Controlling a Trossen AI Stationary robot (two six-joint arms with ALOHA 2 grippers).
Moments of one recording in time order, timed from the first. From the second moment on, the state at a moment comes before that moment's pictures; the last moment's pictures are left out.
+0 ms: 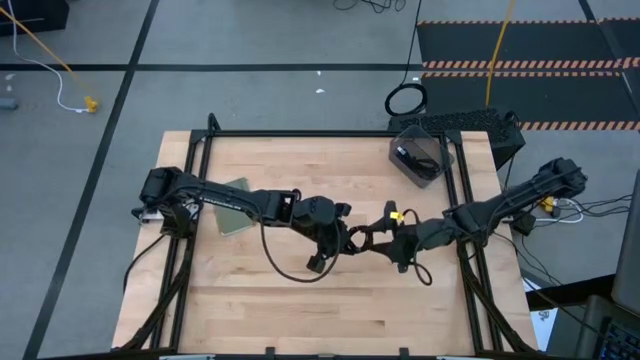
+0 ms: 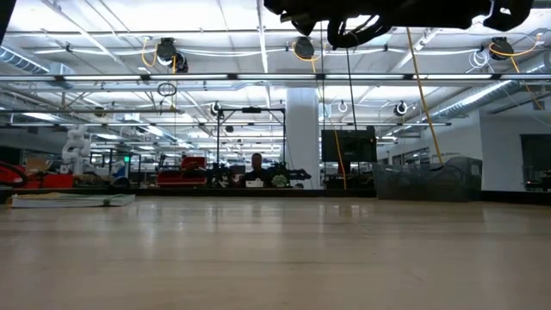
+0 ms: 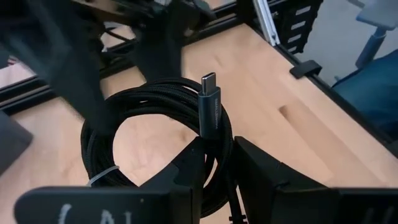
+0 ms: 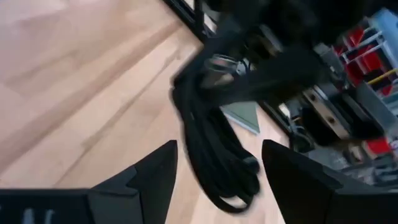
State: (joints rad) left arm -0.13 1.81 1.46 -0.22 0.22 0.28; right arm 0.39 1.08 0.70 -0.06 0.36 -0.60
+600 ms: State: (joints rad) left arm -0.13 1.81 1.46 -0.23 0.22 0.25; right arm 0.40 1.14 0.70 0.04 0.36 -0.74
